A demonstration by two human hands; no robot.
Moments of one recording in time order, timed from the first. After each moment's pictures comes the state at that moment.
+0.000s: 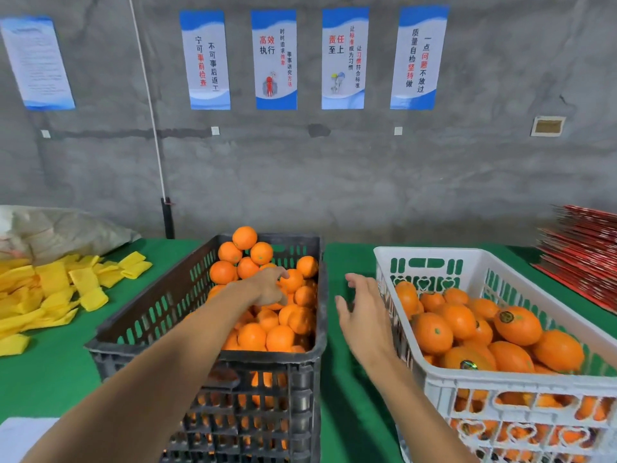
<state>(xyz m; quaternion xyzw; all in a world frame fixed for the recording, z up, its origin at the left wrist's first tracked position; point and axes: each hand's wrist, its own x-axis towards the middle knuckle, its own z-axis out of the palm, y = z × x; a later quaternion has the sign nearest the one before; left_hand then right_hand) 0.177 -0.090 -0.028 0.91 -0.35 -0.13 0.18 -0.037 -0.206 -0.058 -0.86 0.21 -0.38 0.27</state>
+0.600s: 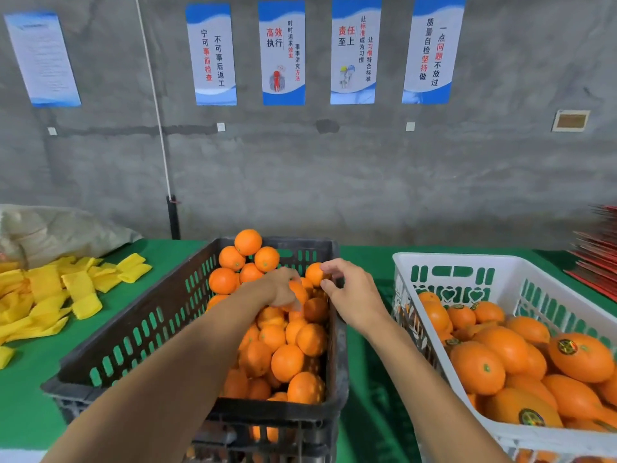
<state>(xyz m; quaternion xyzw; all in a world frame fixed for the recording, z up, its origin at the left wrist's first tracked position) 0.229 -0.129 -0.032 0.92 -0.33 -0.13 0.14 0.071 -0.242 -0.038 -0.89 0.11 -0.31 0.33</state>
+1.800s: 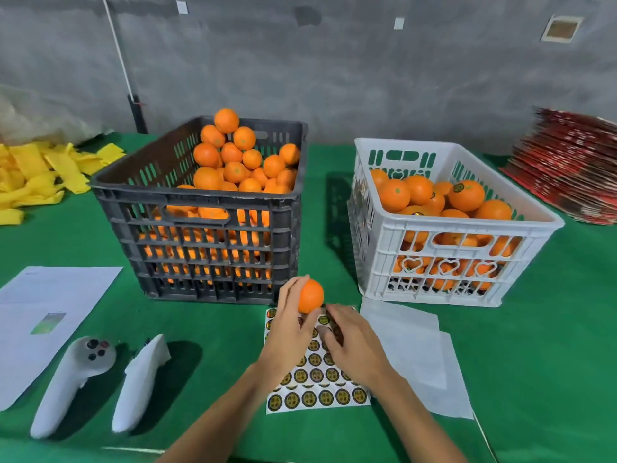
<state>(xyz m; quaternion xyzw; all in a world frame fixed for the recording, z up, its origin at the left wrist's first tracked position) -0.107 -0.027 -0.273 0.75 -0.37 -0.02 0.55 -0.218 -0.152 -0.259 -0.95 0.12 -0.16 0.24</state>
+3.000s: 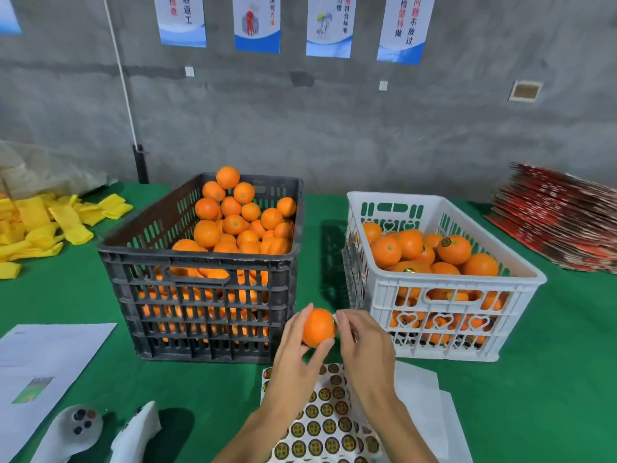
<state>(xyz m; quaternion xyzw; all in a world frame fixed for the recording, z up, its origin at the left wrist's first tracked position) -0.113 -0.037 -0.217 0.70 -0.36 -0.03 0.62 -0.195 -0.148 -0.172 -0.85 0.24 -0.38 0.28</state>
